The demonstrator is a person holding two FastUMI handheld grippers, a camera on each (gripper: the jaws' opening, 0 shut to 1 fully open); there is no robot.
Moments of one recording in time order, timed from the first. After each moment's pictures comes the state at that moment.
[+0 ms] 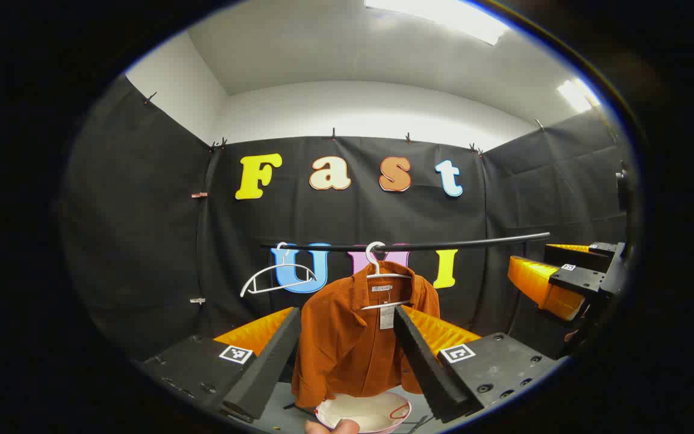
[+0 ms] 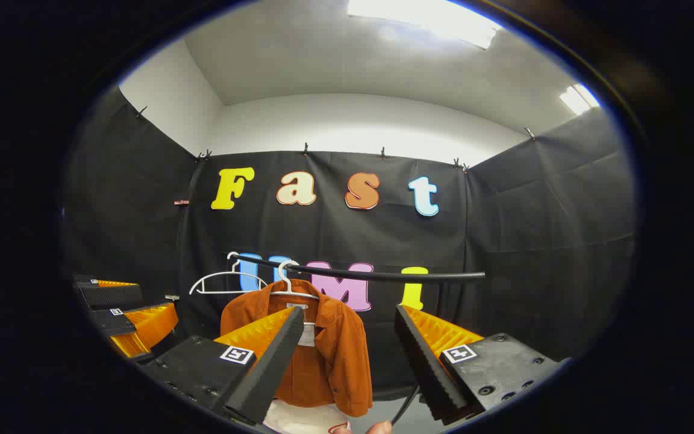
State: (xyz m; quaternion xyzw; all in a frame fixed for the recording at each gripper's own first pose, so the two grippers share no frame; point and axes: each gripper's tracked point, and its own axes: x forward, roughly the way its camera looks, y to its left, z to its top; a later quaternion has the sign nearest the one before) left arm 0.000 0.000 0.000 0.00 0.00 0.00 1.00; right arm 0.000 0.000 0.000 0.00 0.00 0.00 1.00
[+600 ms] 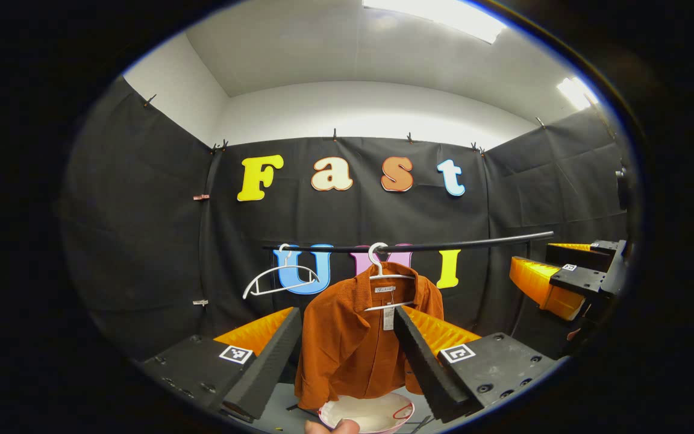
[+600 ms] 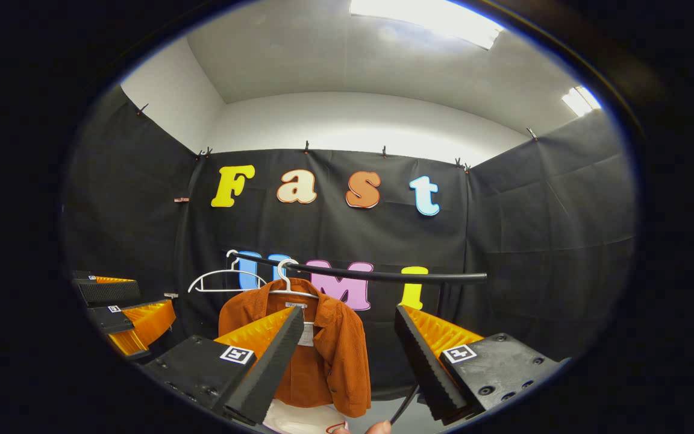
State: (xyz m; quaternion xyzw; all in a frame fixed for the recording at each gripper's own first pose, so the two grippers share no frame) left arm 0.005 0.002 -0.001 0.00 0.00 0.01 1.00; right arm 0.002 -0.001 -0.004 0.00 0.00 0.00 1.00
